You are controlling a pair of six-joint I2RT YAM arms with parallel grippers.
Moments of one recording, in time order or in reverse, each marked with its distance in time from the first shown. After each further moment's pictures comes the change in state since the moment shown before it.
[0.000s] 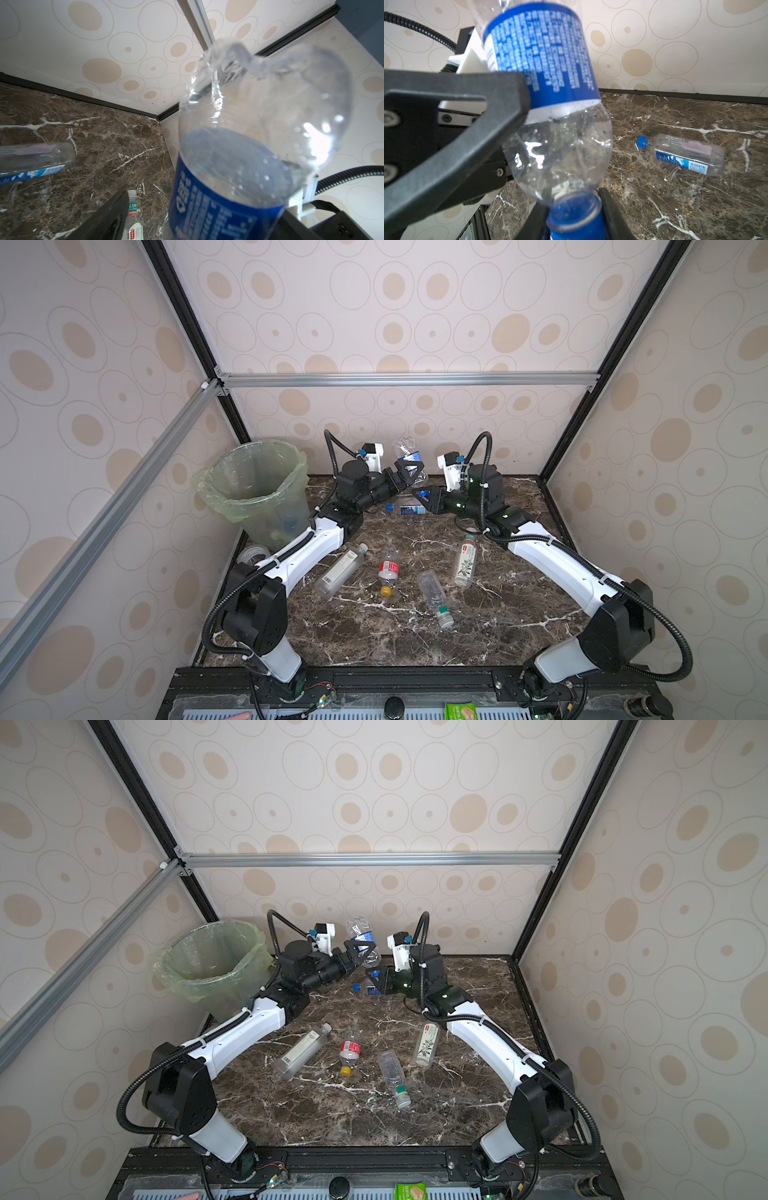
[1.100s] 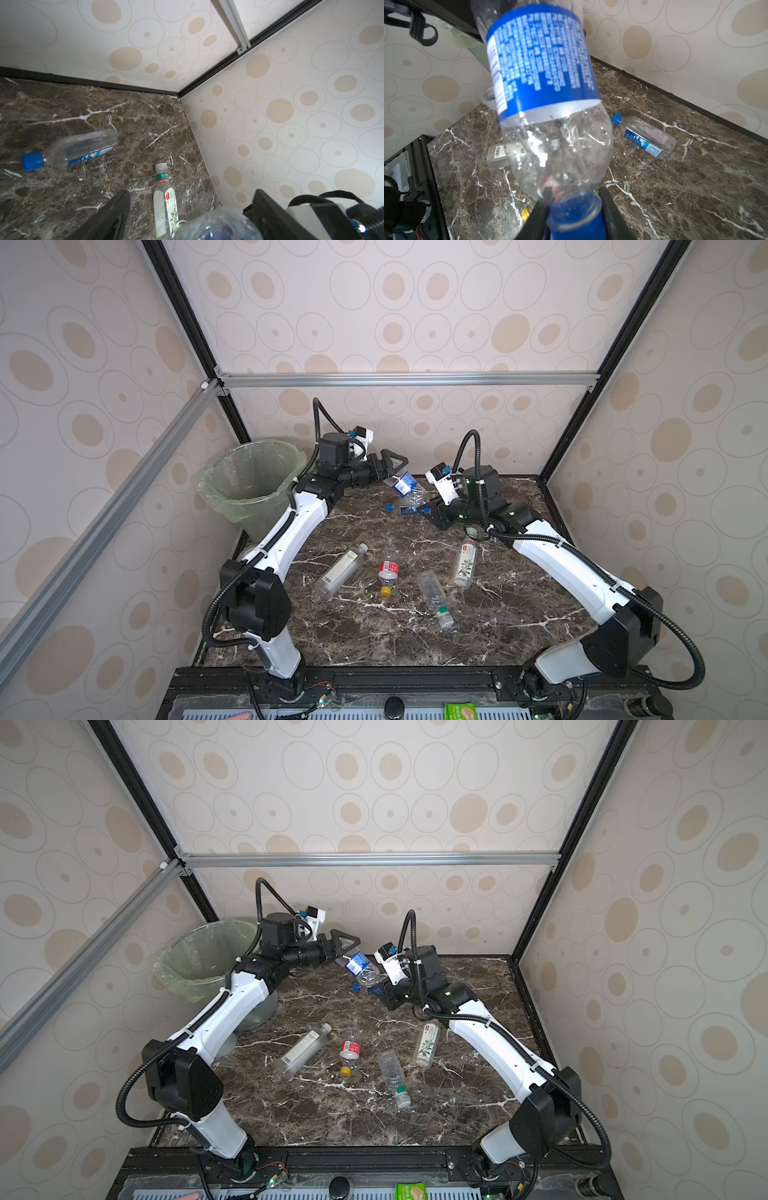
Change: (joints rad) left arm 0.167 0.081 0.342 -0.581 0.247 0.326; right arm 0.026 -0.026 0.093 -0.364 0.063 -0.453
